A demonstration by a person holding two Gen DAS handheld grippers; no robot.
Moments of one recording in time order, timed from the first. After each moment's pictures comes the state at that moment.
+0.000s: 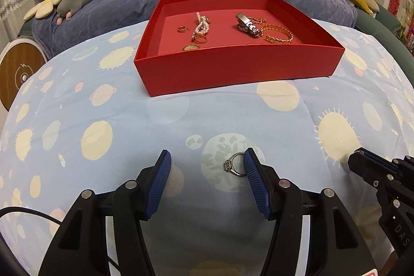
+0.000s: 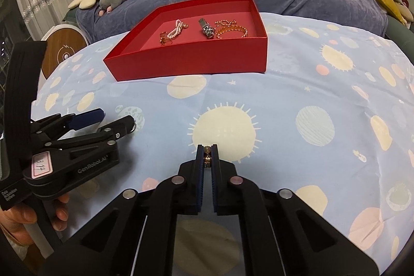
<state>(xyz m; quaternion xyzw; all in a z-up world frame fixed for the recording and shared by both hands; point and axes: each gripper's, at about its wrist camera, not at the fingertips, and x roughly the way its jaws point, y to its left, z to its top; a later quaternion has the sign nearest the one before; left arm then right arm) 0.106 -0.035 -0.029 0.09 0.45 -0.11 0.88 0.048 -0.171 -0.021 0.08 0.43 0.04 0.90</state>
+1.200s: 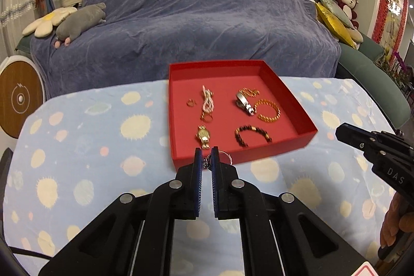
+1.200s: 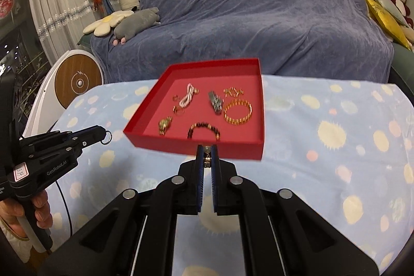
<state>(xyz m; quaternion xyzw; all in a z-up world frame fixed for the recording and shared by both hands) 0.139 -0.006 0.082 0.05 0.38 -0.16 0.91 0.105 -0.192 0.083 0.07 0.34 0.07 0.93</state>
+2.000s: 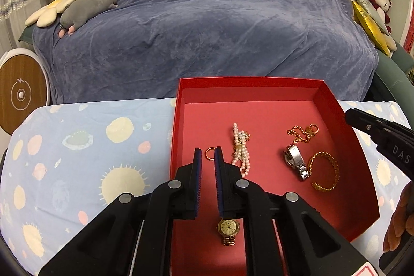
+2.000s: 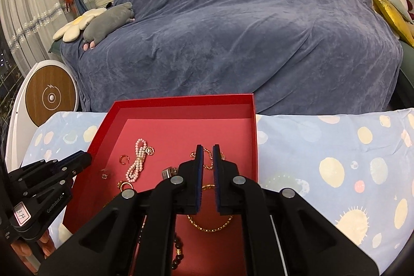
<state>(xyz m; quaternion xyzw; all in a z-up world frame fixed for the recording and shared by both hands) 0.287 -0.033 0.033 0.04 0.42 -0.09 0.90 0.277 -0.221 0.045 0.08 0.38 0.03 0.92</state>
